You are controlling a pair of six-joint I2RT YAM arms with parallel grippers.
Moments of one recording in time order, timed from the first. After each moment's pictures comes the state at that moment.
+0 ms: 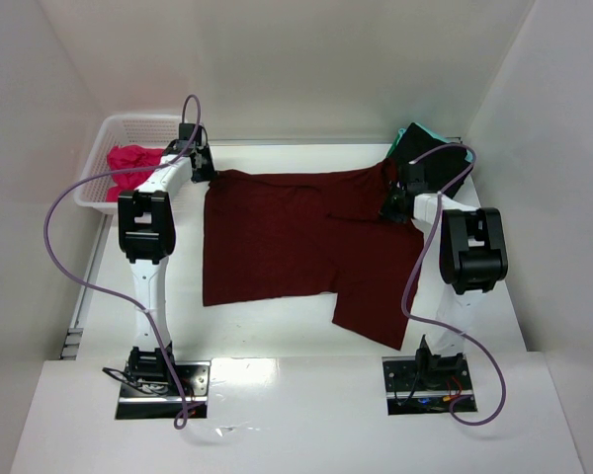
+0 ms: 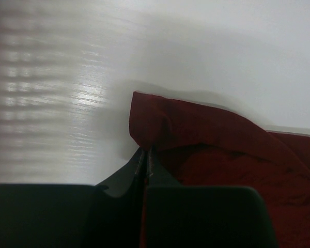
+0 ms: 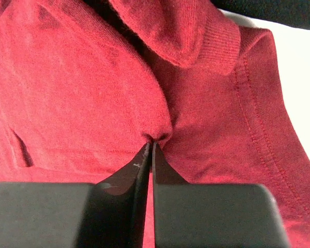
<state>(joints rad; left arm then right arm) -0.02 2.39 2.00 -0.46 -0.01 -0.29 0.04 1.91 1.17 -0.15 -0.06 0.49</state>
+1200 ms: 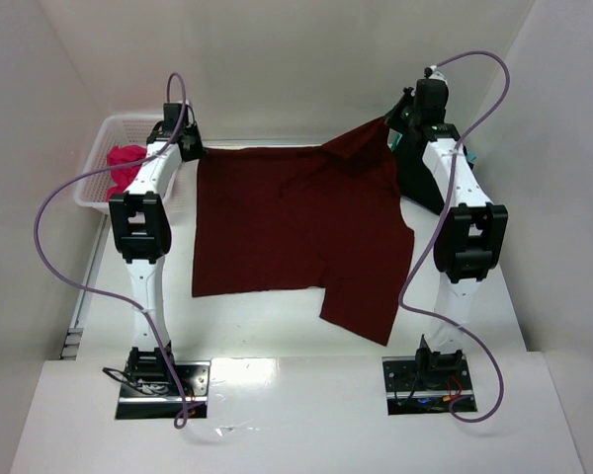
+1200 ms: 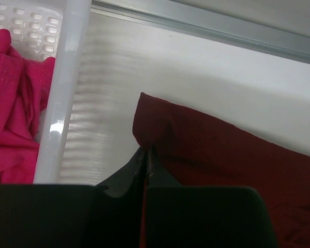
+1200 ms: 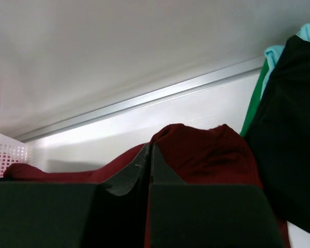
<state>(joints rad) 0.02 2.39 2.20 -0.53 -0.02 -0.26 0.04 2.01 1.91 -0.26 -0.06 0.51</state>
